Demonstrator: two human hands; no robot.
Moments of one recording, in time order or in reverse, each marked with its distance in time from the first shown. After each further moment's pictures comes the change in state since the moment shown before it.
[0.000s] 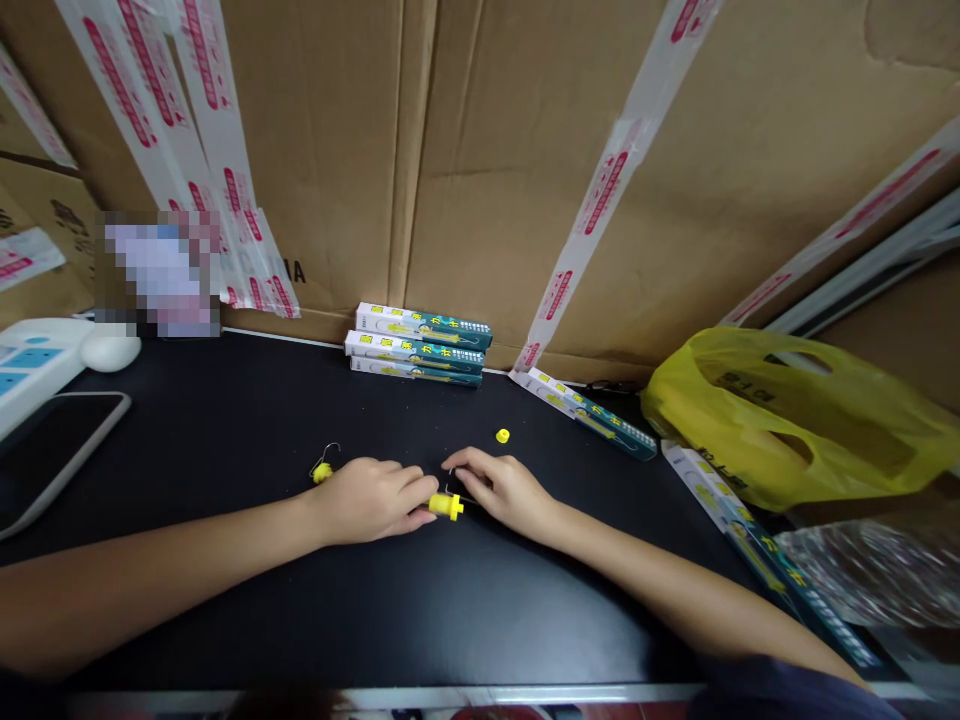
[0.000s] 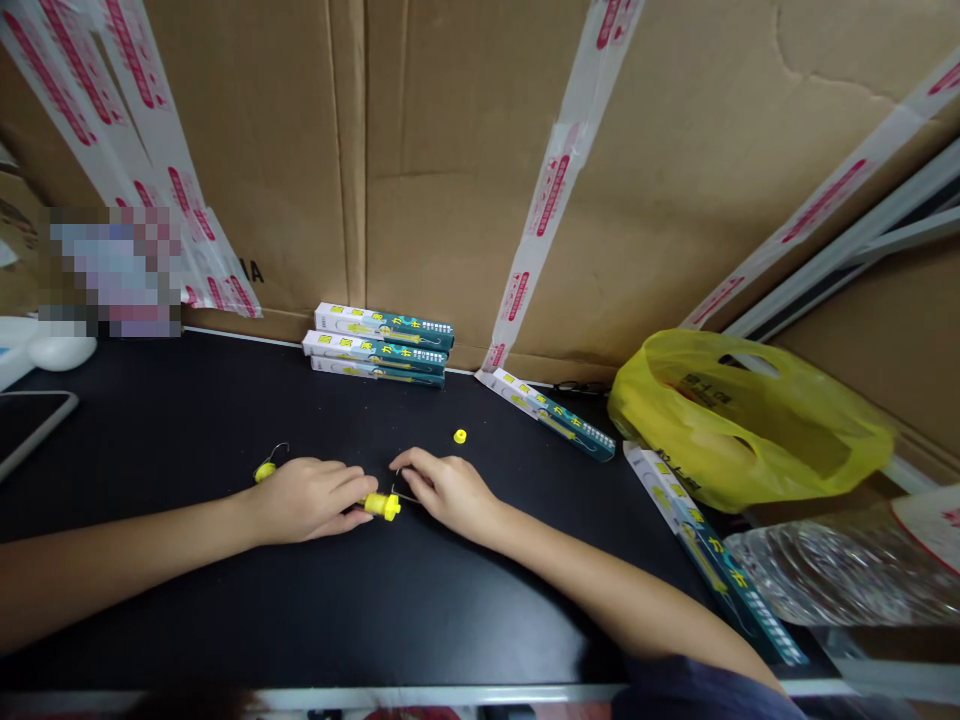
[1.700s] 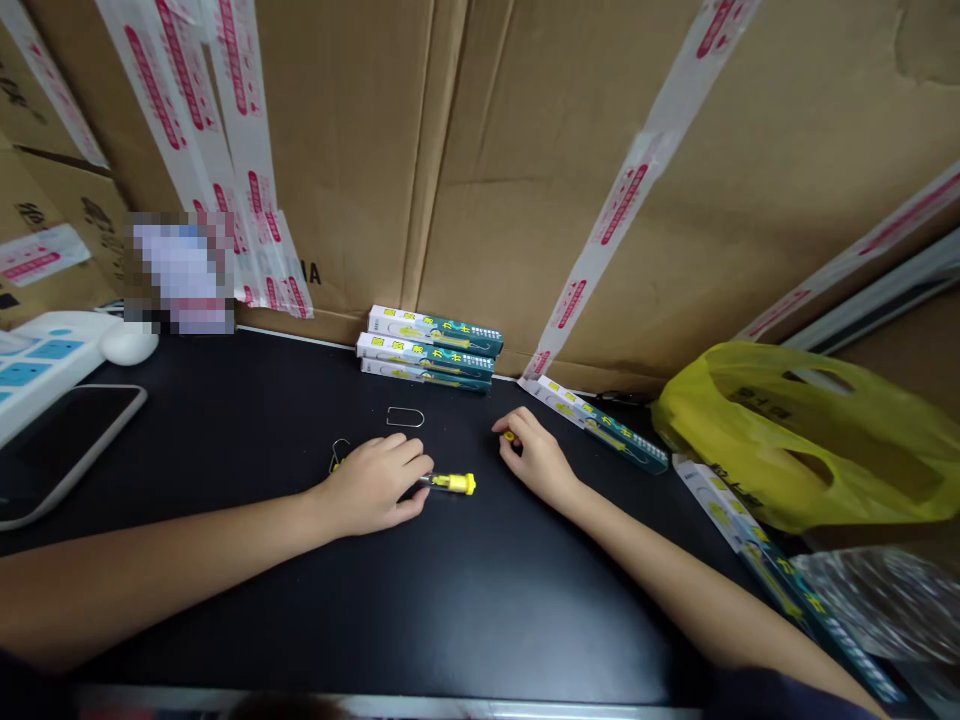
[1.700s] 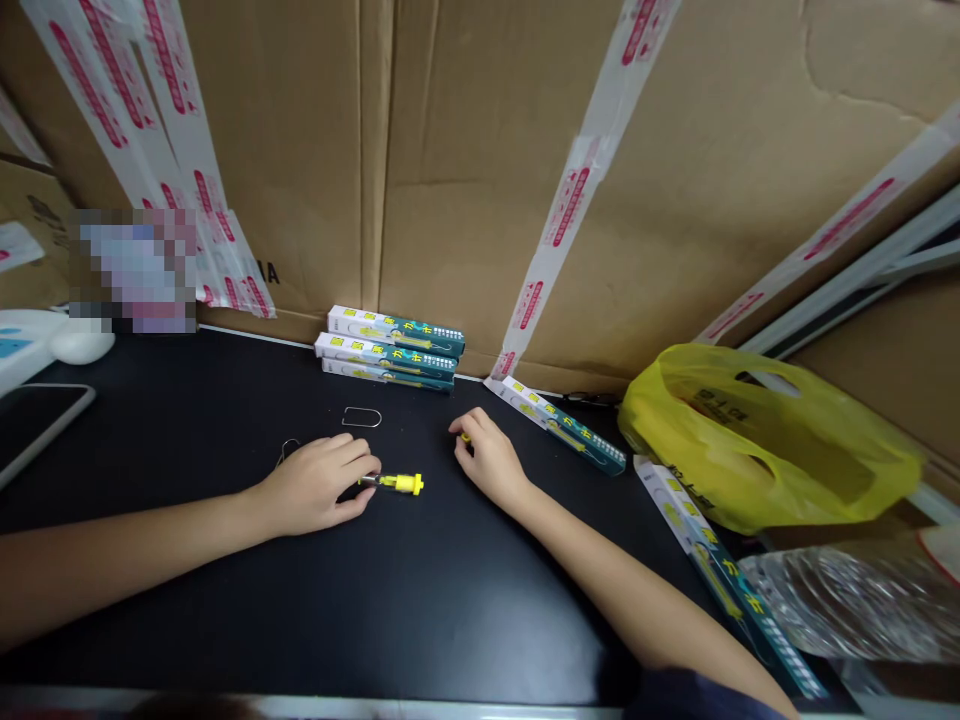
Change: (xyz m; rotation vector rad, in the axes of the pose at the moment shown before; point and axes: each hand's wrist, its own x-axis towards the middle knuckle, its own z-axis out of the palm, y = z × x) left_hand 0.003 -0.008 -0.002 -0.159 -0.145 -0.289; right_hand 0.012 0.058 -0.018 -0.316 0.288 0.052
